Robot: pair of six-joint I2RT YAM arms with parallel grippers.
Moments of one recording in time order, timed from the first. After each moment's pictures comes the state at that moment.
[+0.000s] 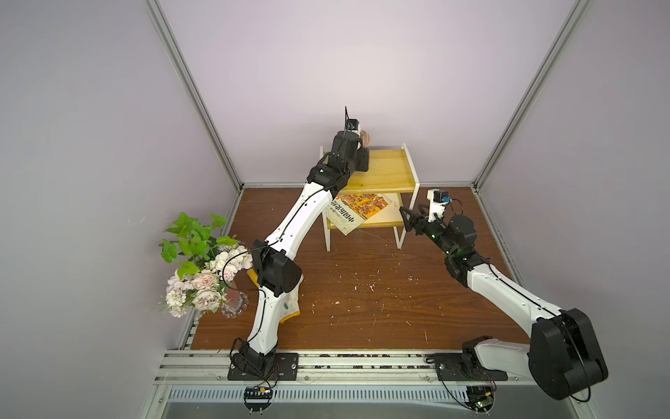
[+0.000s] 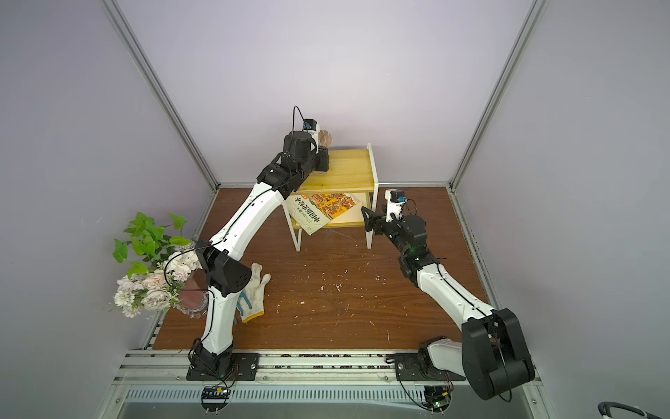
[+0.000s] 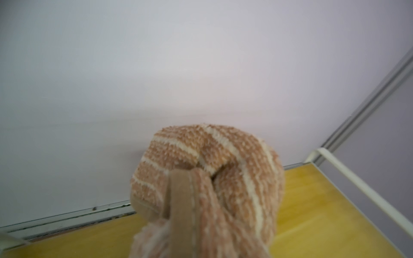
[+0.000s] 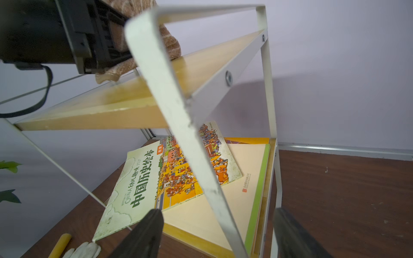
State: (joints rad) left arm -0.56 2.13 2.39 -0.54 -0.19 -0.17; right arm 0.29 1.27 0.74 0.48 -0.19 0.29
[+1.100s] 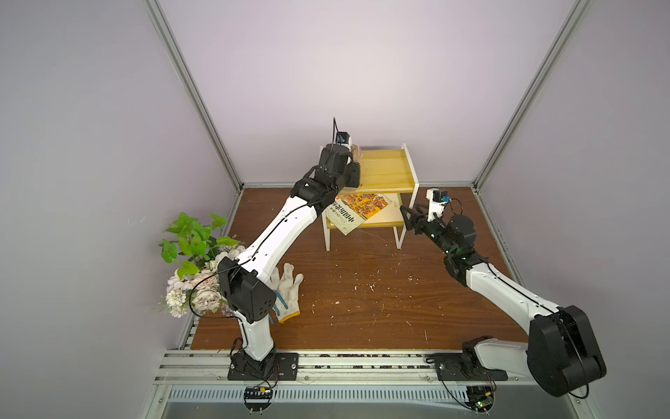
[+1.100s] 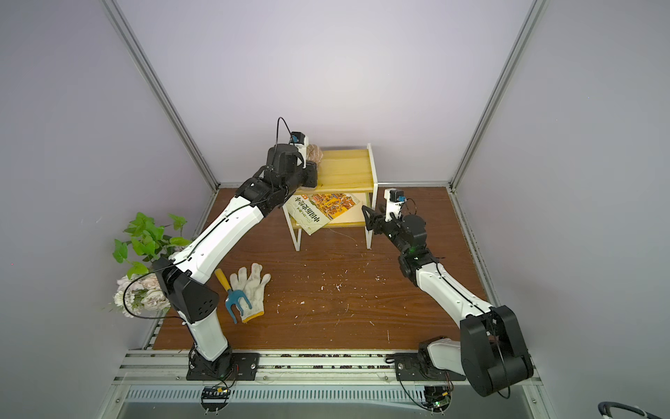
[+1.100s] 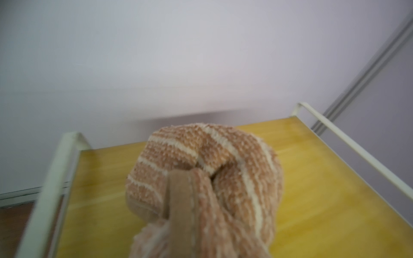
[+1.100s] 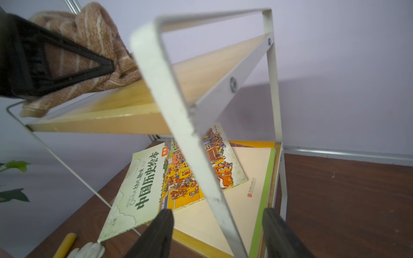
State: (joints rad) left arm -0.59 1.83 1.99 -0.52 -0.12 -0.20; right arm 0.29 1.29 0.75 0.51 -0.21 0.29
